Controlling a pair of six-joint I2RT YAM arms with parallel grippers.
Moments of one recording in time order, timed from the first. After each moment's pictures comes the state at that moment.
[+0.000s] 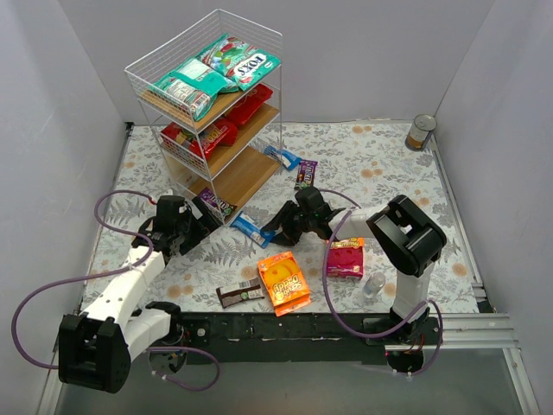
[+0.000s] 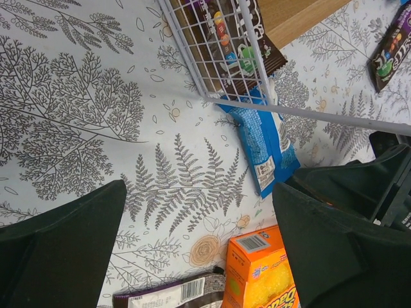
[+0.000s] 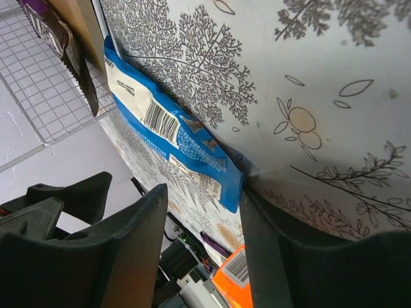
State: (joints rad) left arm -0.19 0.99 0.60 -0.40 0.05 -0.81; right arm 0.73 1.87 0.89 0.23 -0.36 1.37
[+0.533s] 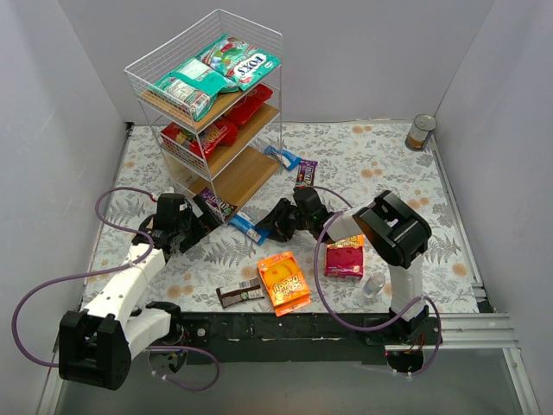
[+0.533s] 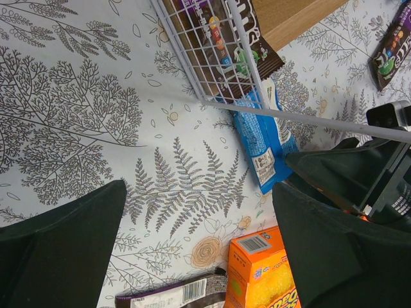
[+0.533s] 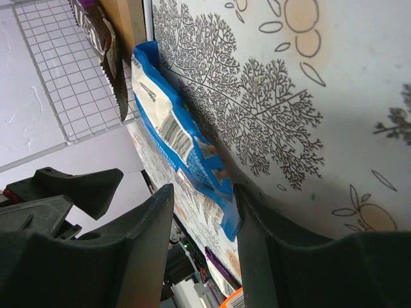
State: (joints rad) left arm -0.19 1.02 0.62 -0.41 0.05 -0.78; right arm 0.73 1.99 0.91 0.49 -0.41 1.34
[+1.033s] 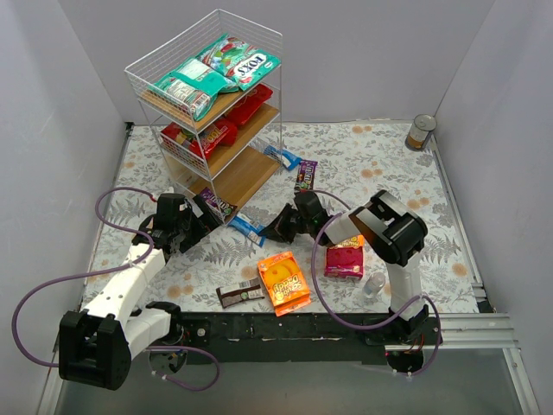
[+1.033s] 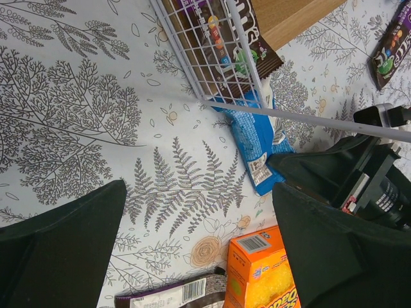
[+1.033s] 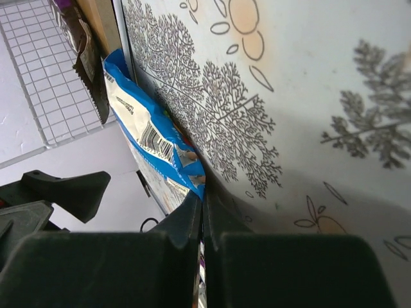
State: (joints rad) left arm -0.19 1.02 0.62 -0.41 0.05 -0.78; right arm 0.73 2.03 0.89 0.54 -0.42 1.34
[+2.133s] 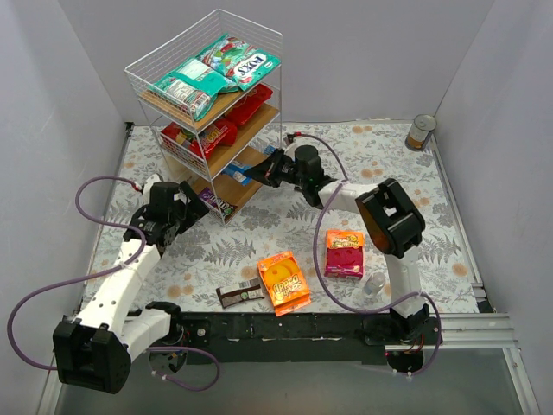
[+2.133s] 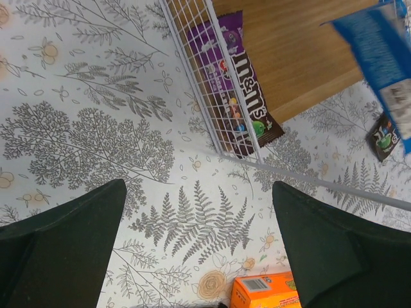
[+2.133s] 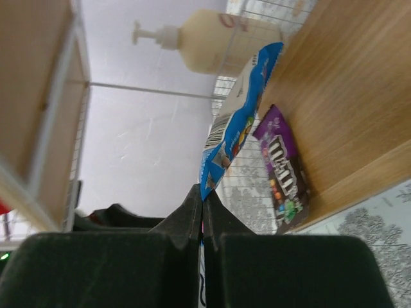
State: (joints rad) left arm -0.19 1.00 0.76 -0.53 -0.18 -0.77; right arm 0.63 2.06 1.29 0.64 -0.47 1.26
